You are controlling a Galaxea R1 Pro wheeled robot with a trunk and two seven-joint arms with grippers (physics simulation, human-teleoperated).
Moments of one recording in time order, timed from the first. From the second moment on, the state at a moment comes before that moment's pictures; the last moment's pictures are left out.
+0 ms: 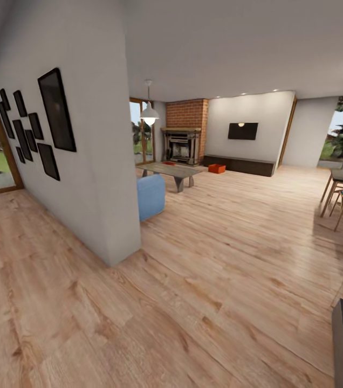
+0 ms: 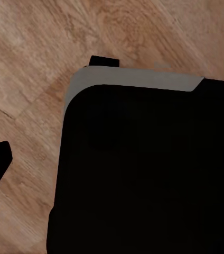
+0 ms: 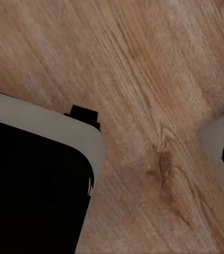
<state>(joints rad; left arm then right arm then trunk) 0.00 0.01 0.02 -0.13 0.14 -0.01 0.01 -0.13 -0.05 0.65 0.02 -0.33 -0.18 -0.02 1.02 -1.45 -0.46</state>
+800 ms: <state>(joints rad) 0.00 0.01 0.02 -0.13 0.14 -0.01 0.01 -0.13 -0.05 0.65 0.02 -0.33 -0.18 -0.02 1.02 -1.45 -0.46</state>
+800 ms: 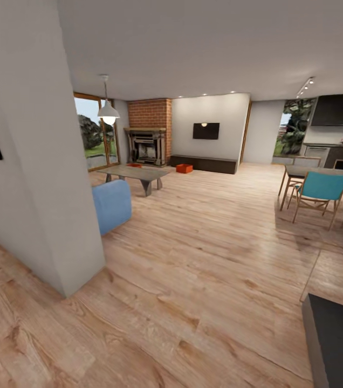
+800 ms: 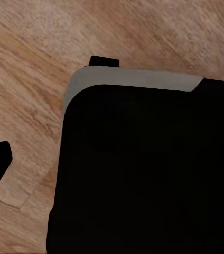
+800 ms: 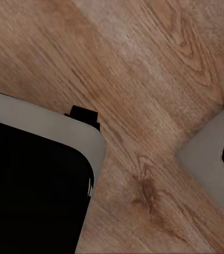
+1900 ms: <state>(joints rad) 0.00 0.01 0.02 -0.13 0.14 -0.01 0.01 -0.13 -0.05 0.65 0.02 -0.33 -0.18 -0.02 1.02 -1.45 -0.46</state>
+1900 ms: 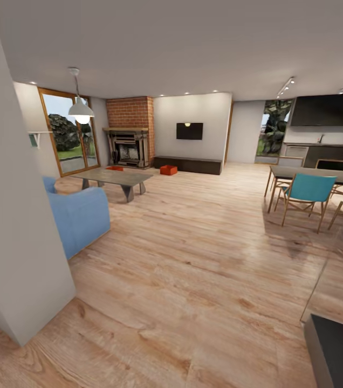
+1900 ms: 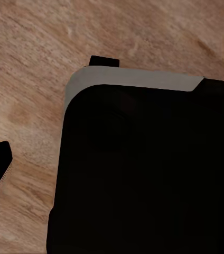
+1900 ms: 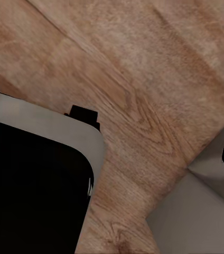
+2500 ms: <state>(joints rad) 0.00 0.01 0.02 -0.13 0.14 -0.01 0.01 -0.13 -0.05 0.65 0.02 -0.33 -0.18 -0.02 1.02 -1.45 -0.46</state>
